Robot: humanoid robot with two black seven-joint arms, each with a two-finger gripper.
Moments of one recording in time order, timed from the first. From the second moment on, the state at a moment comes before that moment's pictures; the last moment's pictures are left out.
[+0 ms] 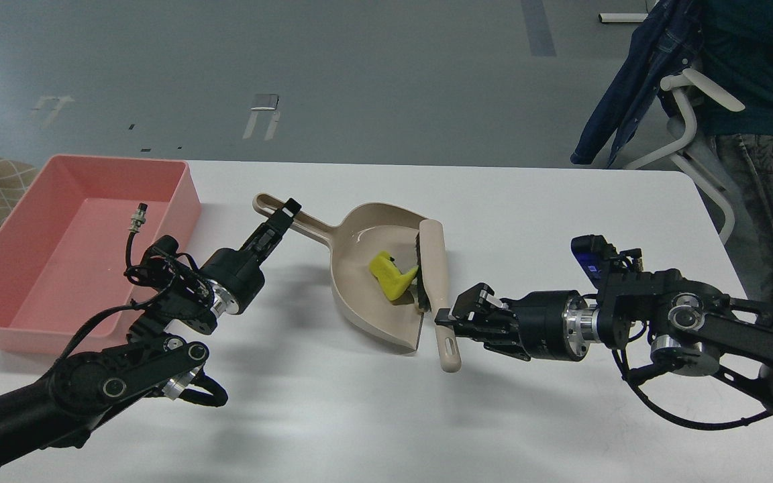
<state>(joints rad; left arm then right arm) -0.49 0.47 -0.42 -1.20 0.98 0.44 -0.32 0.88 -0.59 0.18 1.57 -0.56 0.25 -0.21</state>
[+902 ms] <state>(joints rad) -0.46 0.45 -0.43 -1.19 0.97 0.44 -0.32 0.88 -0.88 0.23 1.69 -0.48 0.32 -0.19</state>
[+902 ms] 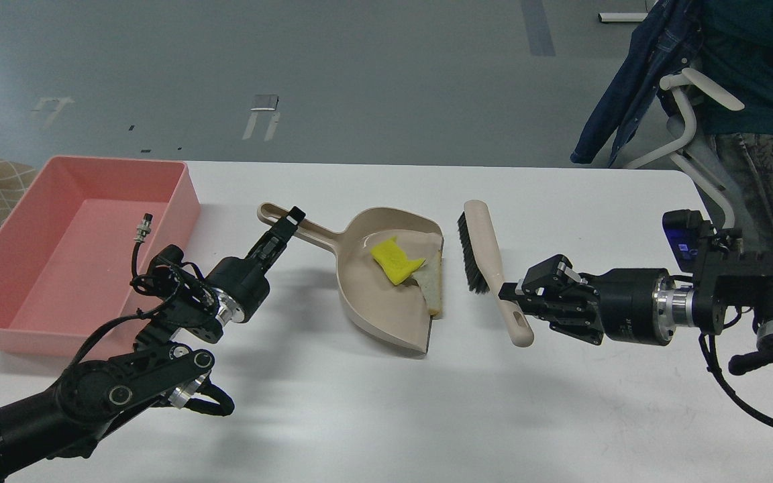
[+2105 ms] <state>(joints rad) -0.46 0.44 -0.43 -1.19 0.97 0.44 -0.32 0.82 -0.59 0.28 1.55 -0.51 0.31 -0.15</state>
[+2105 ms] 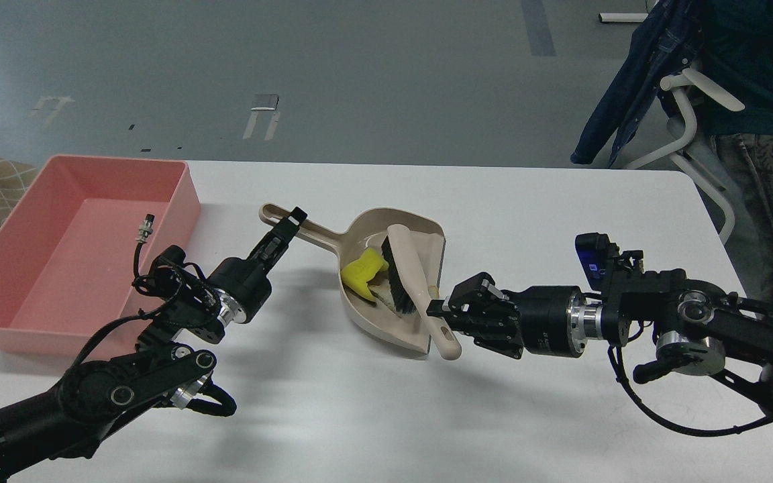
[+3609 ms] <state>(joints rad) -0.47 0.60 -0.74 -1.25 0.64 0.25 -0.25 0.66 -1.08 0.32 1.65 -0.51 0.33 -0.15</state>
